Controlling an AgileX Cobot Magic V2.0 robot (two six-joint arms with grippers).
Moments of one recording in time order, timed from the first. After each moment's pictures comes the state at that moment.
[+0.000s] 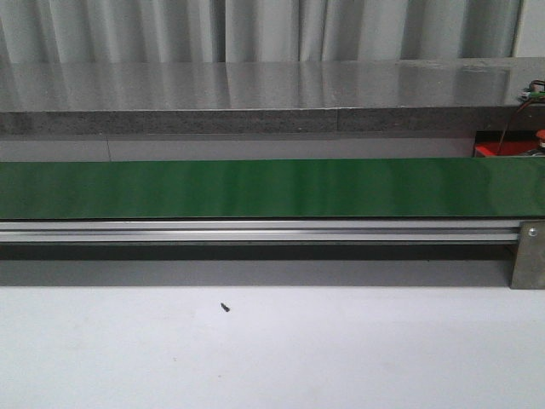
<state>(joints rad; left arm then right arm) 0.11 0.59 -0.55 -0.72 0.45 0.67 -0.30 1.05 -1.19 0.55 0.72 -0.72</state>
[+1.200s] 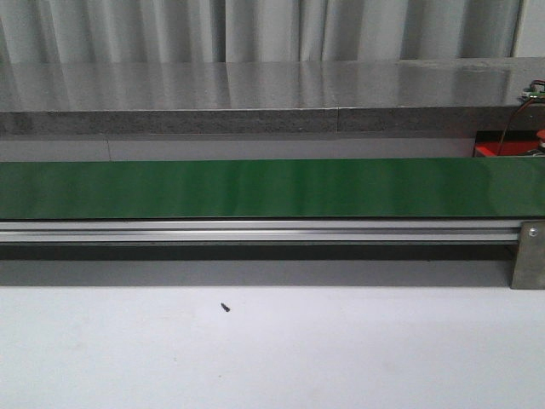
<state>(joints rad) 0.11 0.59 -0.55 -0.72 0.45 0.67 -0.07 0.77 -0.66 0.58 0.29 -0.71</state>
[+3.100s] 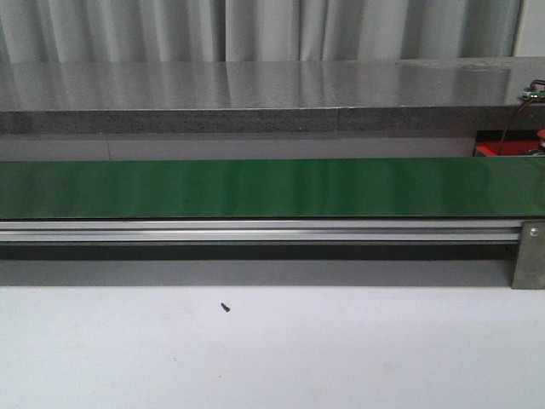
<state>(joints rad) 0.48 1.82 -1.61 -0.36 0.77 0.28 -0.07 0.77 -0.66 0.58 0.30 -0.71</state>
